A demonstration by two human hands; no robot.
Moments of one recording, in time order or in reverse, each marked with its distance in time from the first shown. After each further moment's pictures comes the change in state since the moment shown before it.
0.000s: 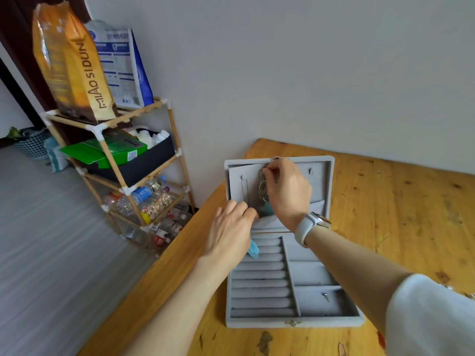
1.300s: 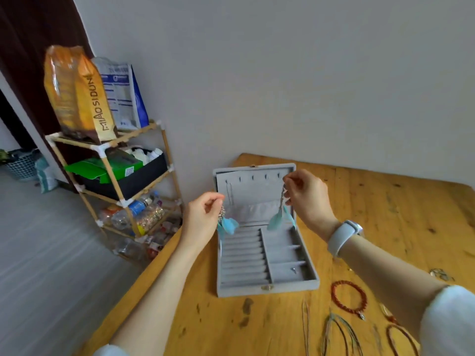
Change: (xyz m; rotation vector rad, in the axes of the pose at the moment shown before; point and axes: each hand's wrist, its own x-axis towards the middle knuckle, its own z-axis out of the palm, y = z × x) left_hand -0.027 0.009 -0.070 -0.843 0.237 -0.329; right_hand -0.025 -0.017 -0.131 0.249 -0.133 0.211
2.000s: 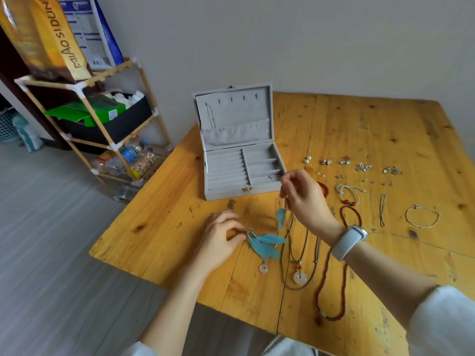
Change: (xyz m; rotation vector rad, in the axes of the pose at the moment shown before) left_hand -0.201 -0.055 0.033 0.254 -0.444 0.040; right_hand -0.180 0.045 -0.041 0.195 -0.186 0.120
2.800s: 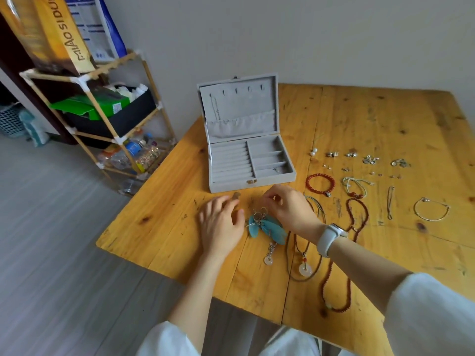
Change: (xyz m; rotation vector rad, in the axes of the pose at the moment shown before) left_hand 0.008 0.000 0.014 0.353 0.234 -0.188; right_hand -0.004 0.026 0.030 -0.445 -0.211 -0.097
